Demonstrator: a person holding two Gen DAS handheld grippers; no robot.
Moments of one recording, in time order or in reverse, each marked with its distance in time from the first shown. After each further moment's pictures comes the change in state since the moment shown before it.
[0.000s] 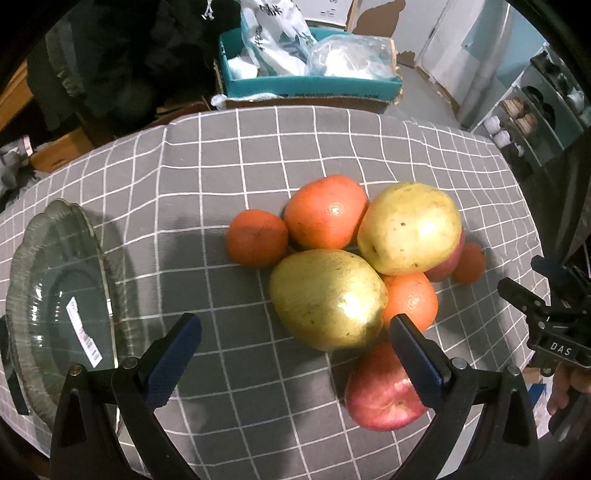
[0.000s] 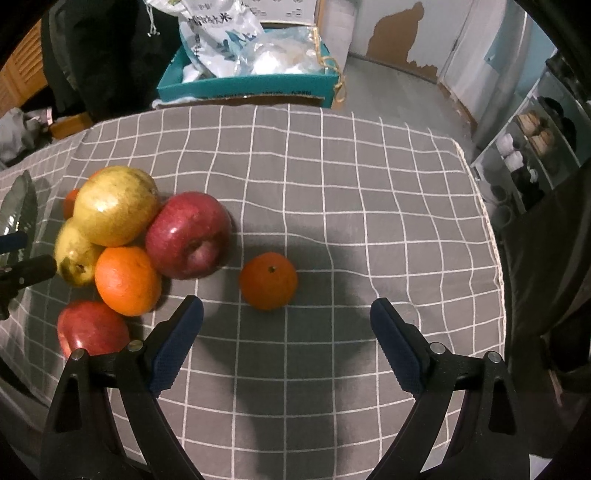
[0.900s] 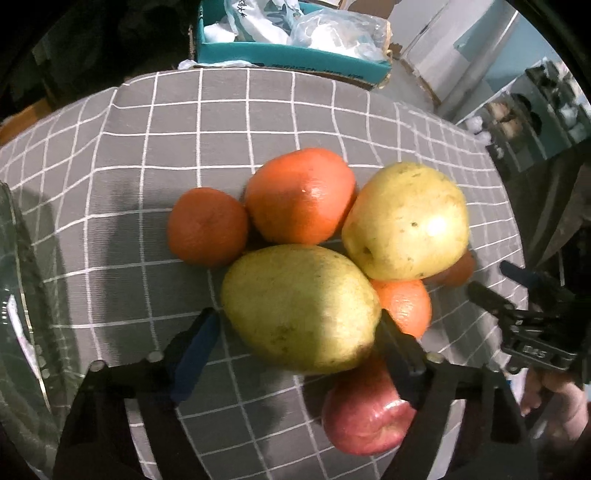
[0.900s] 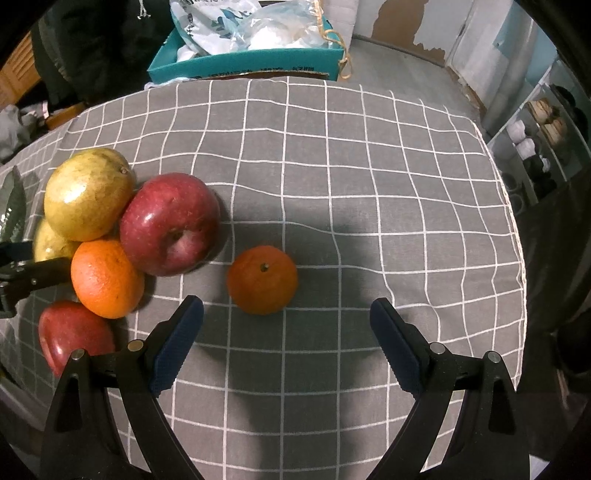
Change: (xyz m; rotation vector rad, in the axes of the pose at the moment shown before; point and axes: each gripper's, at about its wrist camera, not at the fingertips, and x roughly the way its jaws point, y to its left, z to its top) left arm 0.040 0.004 0.007 -0.048 0.072 -0.184; right arm 0.037 -0.004 0.006 0.011 0.061 0.029
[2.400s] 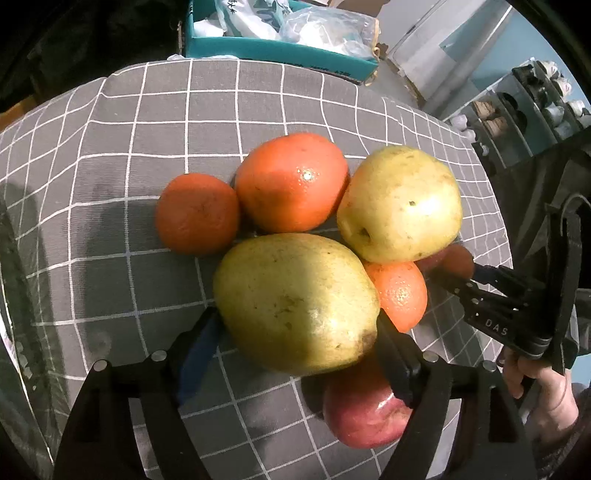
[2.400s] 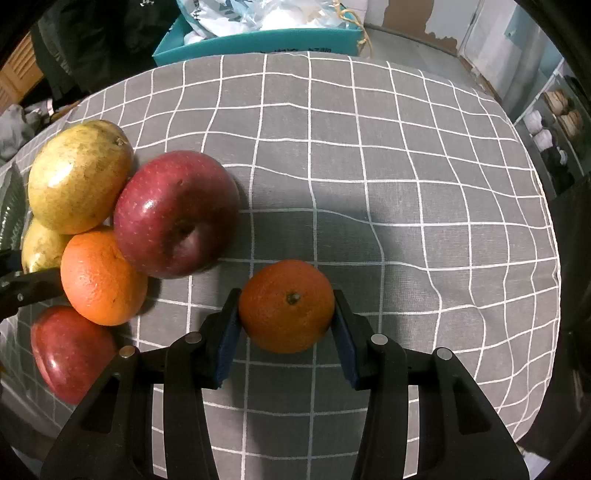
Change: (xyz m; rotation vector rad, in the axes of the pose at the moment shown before) left arm 0.006 0.003 -0.007 0.019 -0.001 -0.059; right arm 0.020 0.018 -0.013 0.003 0.025 0.060
